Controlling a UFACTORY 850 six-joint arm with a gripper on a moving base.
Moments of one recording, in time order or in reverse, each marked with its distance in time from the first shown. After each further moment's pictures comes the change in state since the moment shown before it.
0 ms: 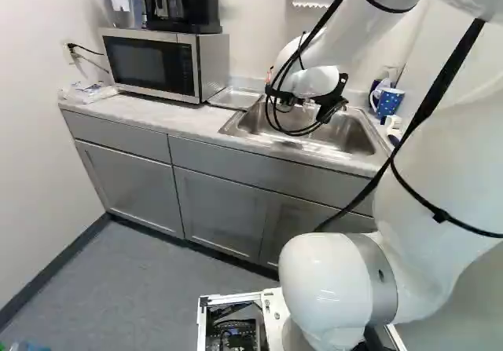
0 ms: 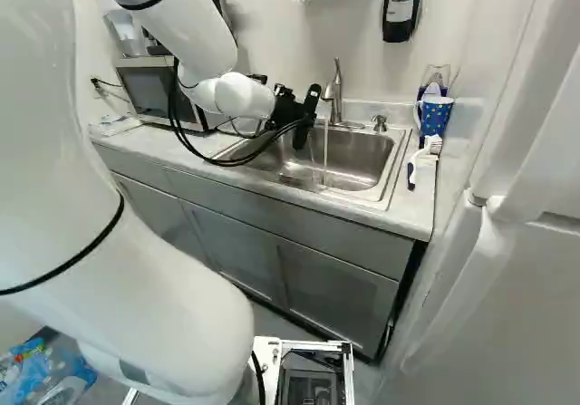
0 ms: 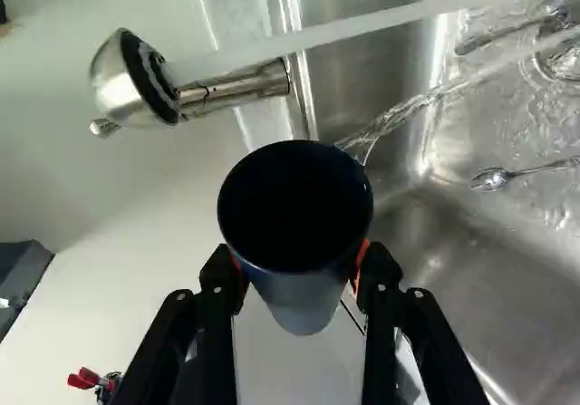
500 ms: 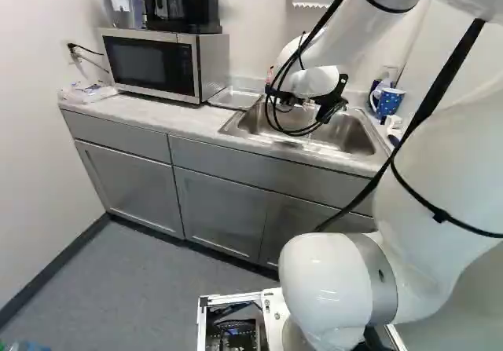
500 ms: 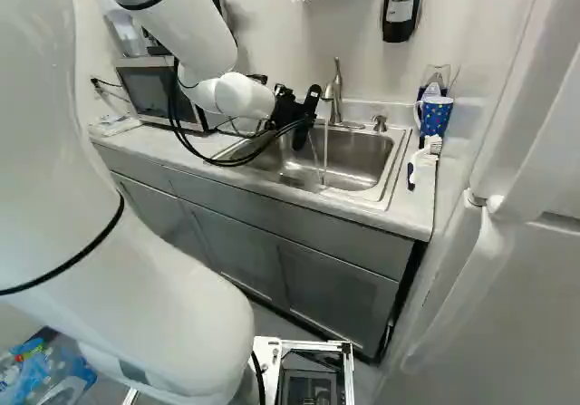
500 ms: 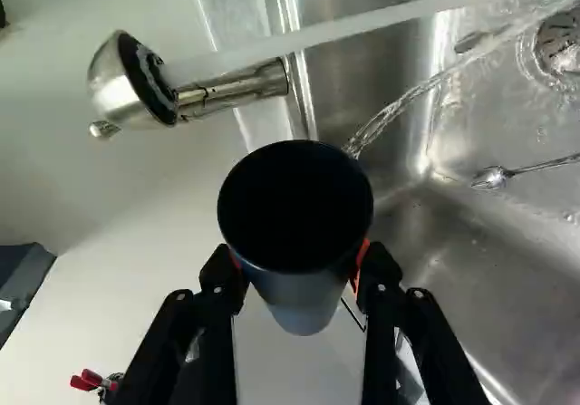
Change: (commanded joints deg) arm 0.0 0.0 0.0 0.0 0.0 0.0
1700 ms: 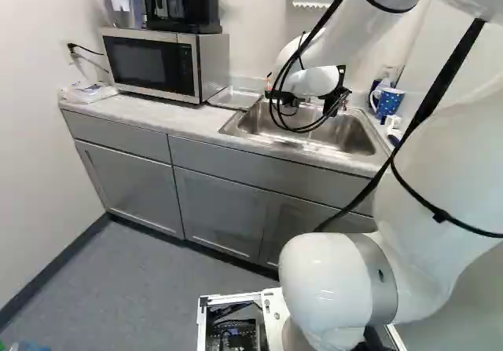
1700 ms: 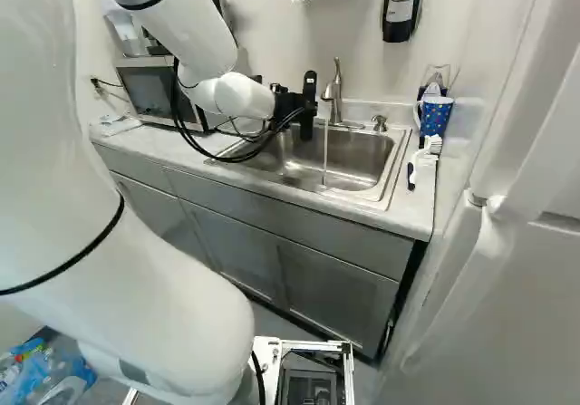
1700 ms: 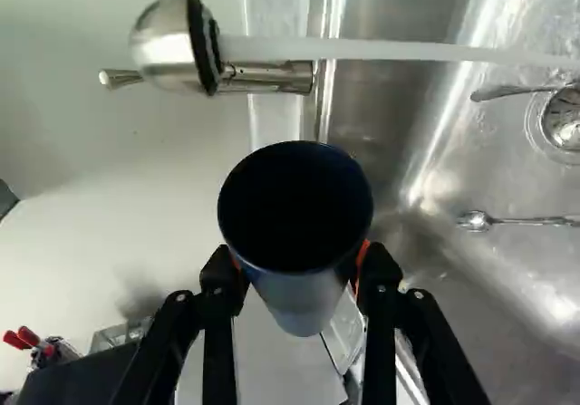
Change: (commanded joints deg) arm 0.0 0.0 0.0 0.0 0.0 -17.5
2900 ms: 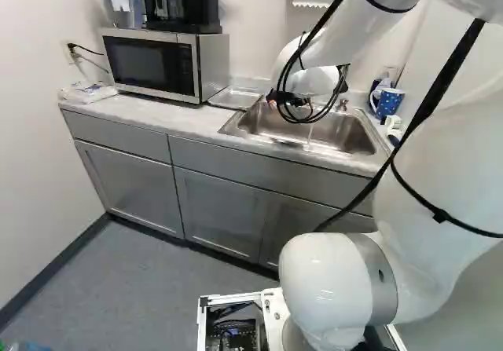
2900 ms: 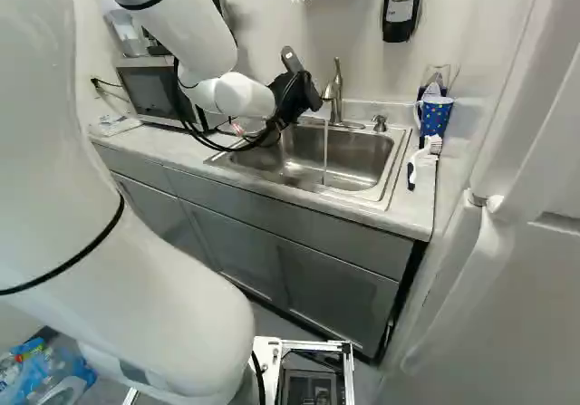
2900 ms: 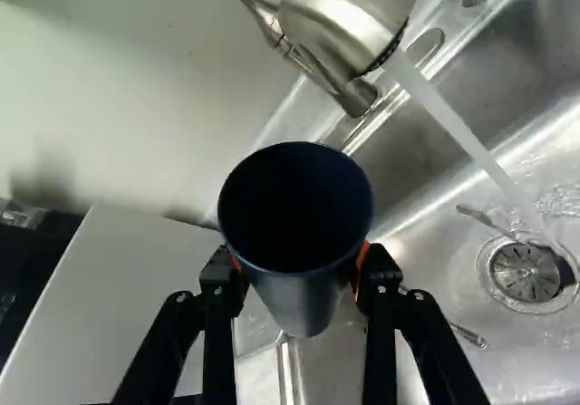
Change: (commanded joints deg) arm 0.0 0.0 0.0 0.0 0.0 -36.1
